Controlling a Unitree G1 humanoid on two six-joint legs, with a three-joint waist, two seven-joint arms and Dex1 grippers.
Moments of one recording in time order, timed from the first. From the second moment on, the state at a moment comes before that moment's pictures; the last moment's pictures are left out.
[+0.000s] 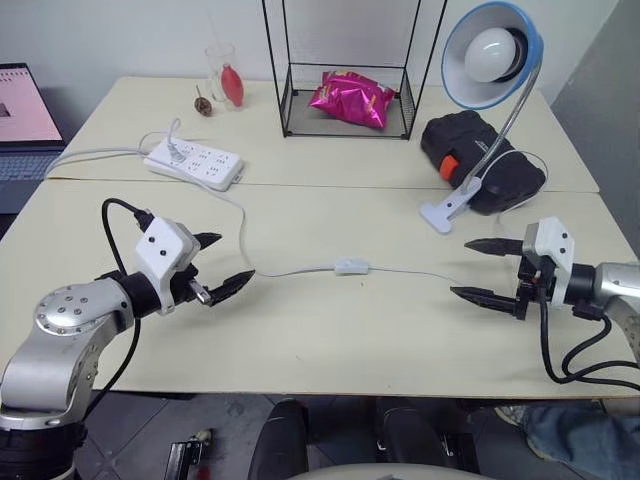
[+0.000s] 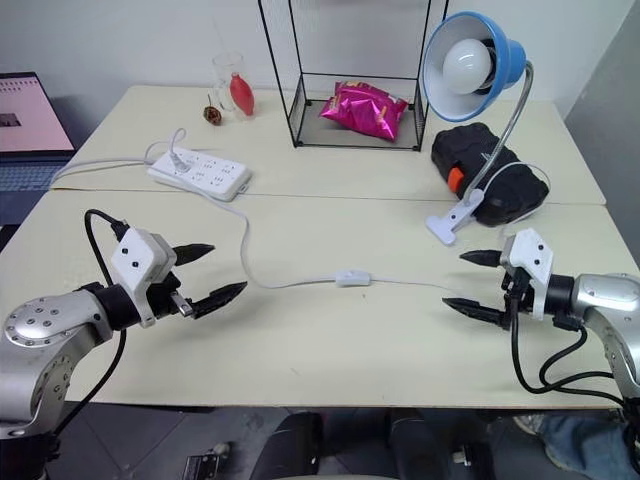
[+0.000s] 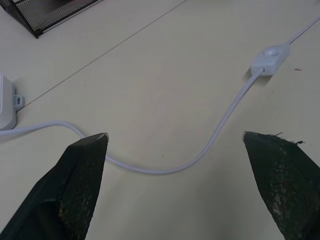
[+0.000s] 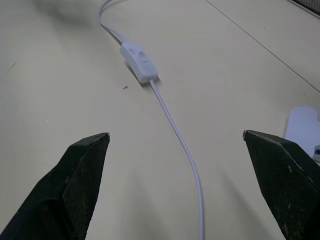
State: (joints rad) left arm -0.03 0.81 0.25 -0.40 -0.41 0.52 -0.79; right arm -0.14 -0.90 -0.13 -0.22 0.48 0.36 1.09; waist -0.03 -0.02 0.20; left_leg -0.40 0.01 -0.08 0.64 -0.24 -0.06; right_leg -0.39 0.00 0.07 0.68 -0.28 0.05
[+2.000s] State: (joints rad) left arm -0.72 0.41 -0.28 0.49 -0.22 0.39 -1.23; right arm 0.00 -0.81 -0.14 -0.63 0.58 0.69 0.79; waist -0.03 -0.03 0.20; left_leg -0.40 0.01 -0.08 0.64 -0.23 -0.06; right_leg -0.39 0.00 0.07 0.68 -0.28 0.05
